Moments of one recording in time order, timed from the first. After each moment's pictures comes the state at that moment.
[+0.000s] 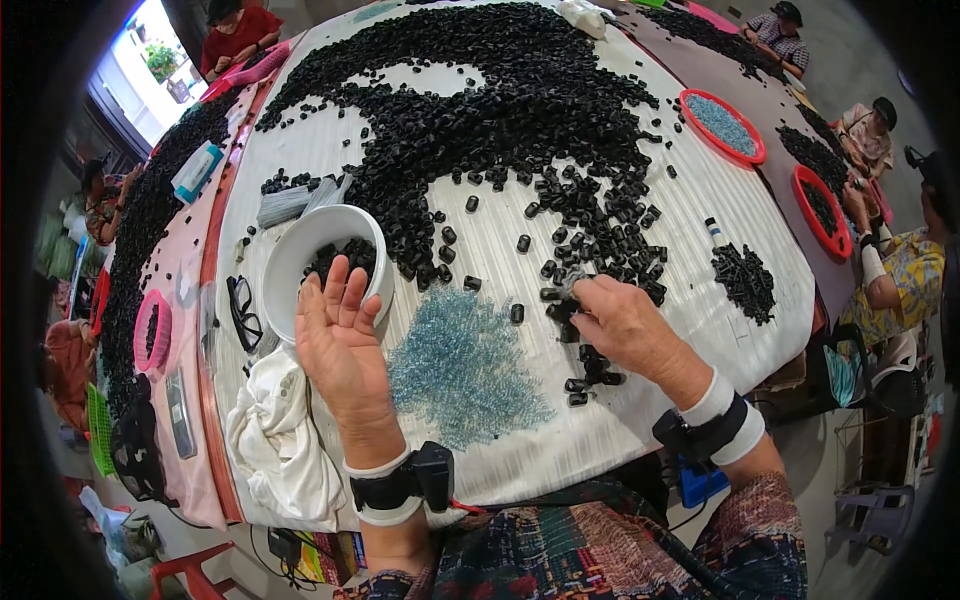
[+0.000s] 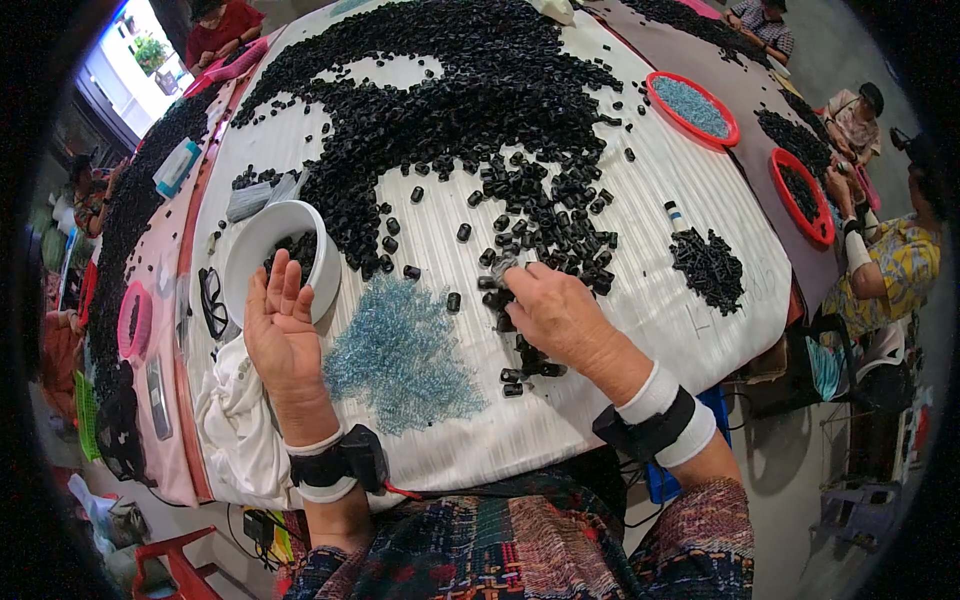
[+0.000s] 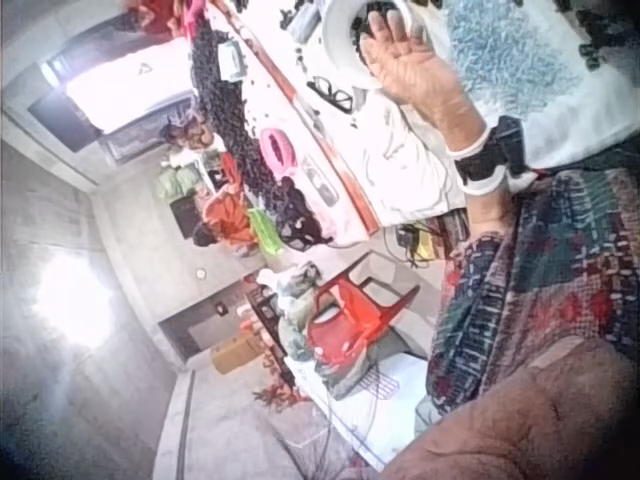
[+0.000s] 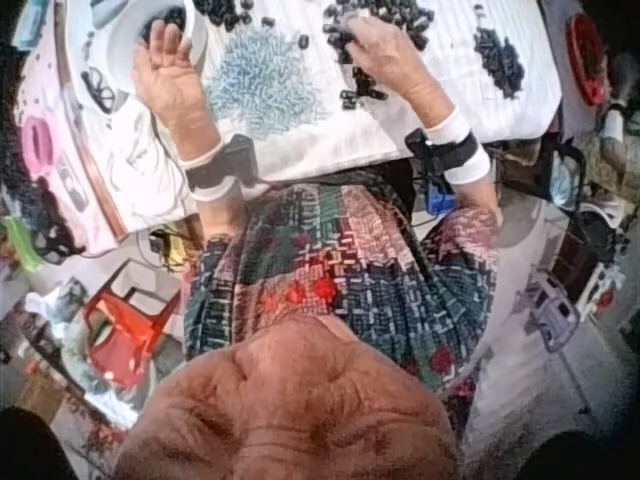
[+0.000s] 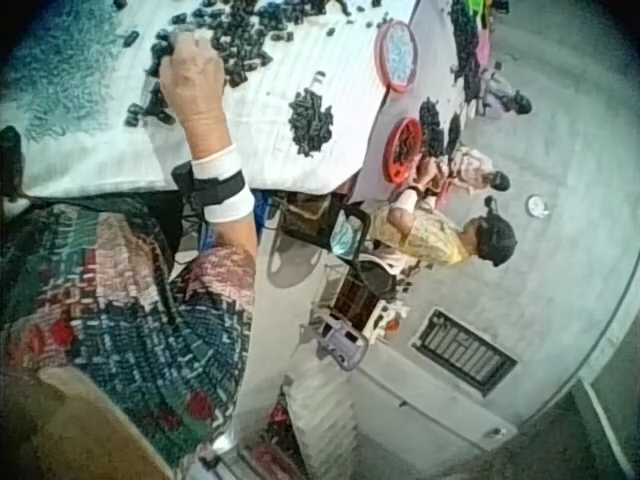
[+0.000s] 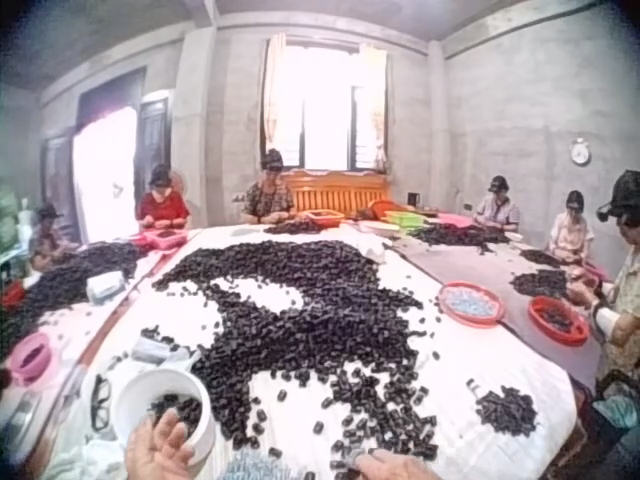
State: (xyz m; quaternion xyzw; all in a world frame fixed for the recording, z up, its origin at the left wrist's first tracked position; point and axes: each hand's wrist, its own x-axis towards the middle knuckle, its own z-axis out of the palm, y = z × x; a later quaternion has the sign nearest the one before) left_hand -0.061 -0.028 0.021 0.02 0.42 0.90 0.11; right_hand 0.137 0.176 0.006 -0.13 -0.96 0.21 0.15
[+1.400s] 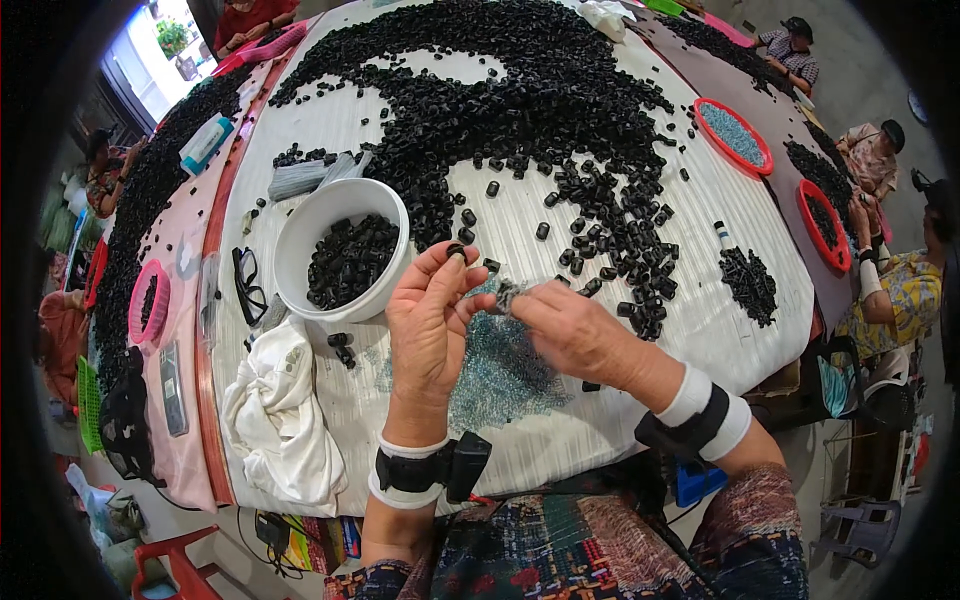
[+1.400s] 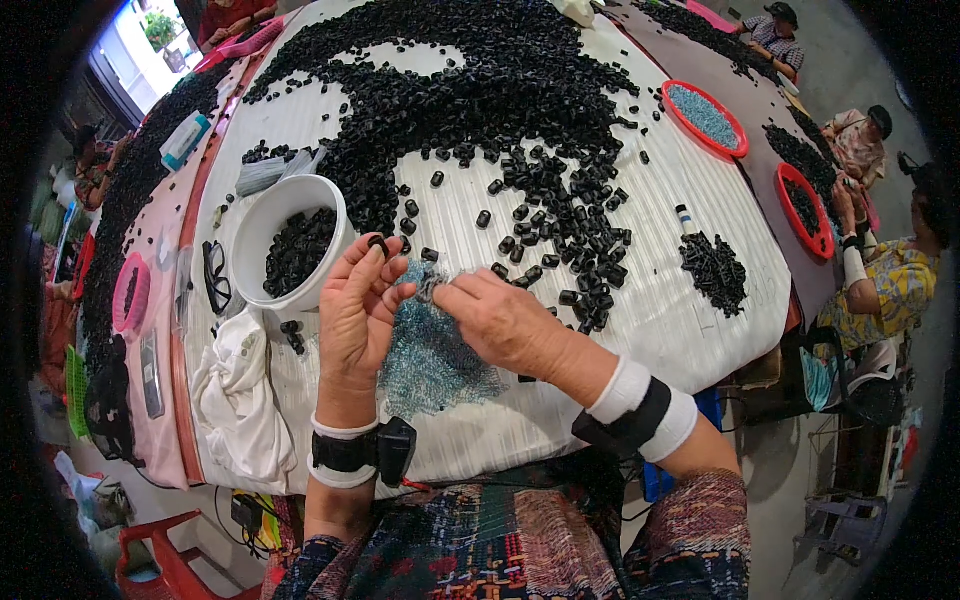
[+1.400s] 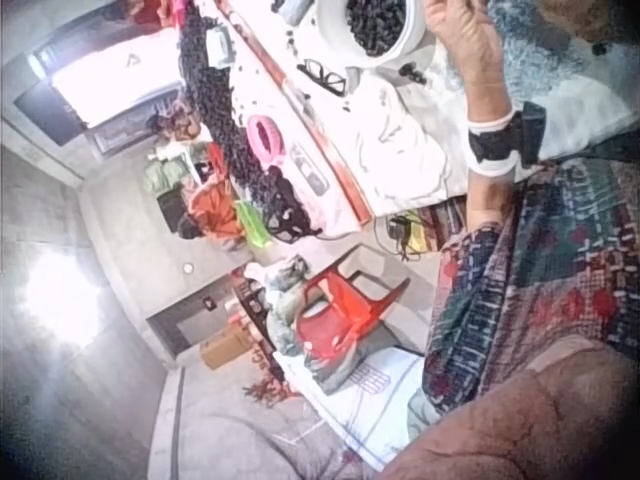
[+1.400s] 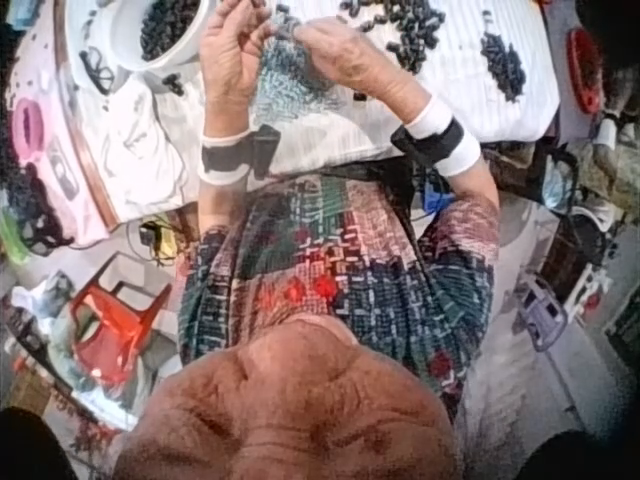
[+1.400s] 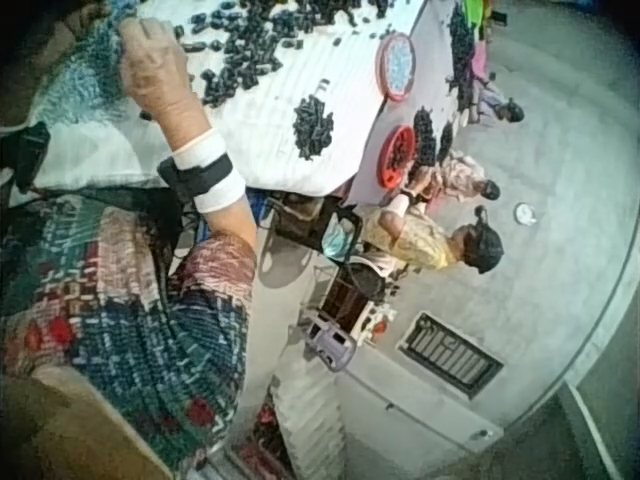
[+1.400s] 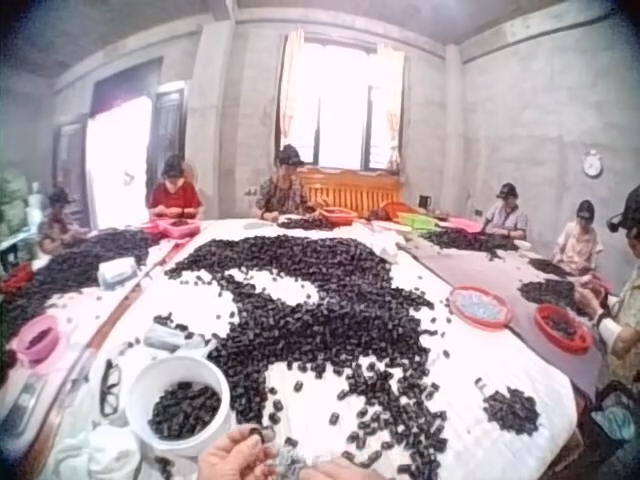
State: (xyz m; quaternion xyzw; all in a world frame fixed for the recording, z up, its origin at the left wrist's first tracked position) left_hand -0.028 -0.002 0.002 0.10 0.36 0.86 0.34; right_hand 0.100 0.129 0.010 0.04 -0.95 0.25 0.17
